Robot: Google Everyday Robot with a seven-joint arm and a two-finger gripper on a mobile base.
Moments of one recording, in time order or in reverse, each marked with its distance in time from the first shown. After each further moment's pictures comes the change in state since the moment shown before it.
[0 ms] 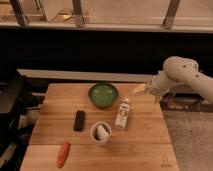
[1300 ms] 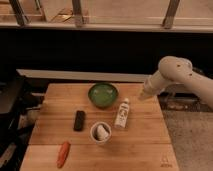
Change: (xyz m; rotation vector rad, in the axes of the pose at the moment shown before) arm -0.006 0.024 0.024 -0.011 0.032 -0.071
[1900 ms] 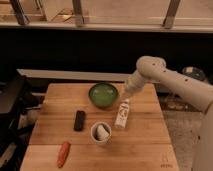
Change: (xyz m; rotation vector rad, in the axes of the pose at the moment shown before) arm -0.002 0.081 0.062 -0.052 0.085 -0.156
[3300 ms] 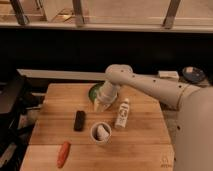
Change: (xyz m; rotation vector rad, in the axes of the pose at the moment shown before) arm 0.074 0.114 0.076 -0.057 0.227 -0.304
